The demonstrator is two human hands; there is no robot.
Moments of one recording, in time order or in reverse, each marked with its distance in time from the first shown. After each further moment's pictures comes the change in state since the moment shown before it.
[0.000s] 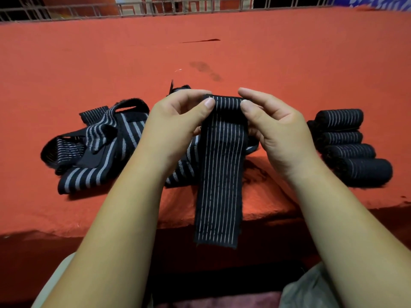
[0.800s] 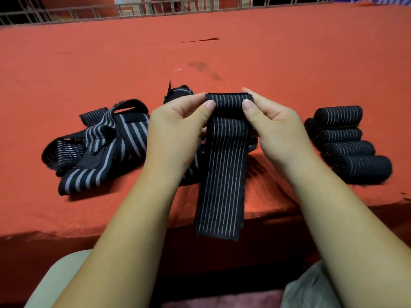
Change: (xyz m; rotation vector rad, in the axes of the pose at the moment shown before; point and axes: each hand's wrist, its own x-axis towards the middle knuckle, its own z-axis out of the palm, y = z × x) left_hand -0.011 0.002 0.019 0.008 0.122 0.049; right_hand -0.004 -0.009 0.002 -0.168 0.043 0.036
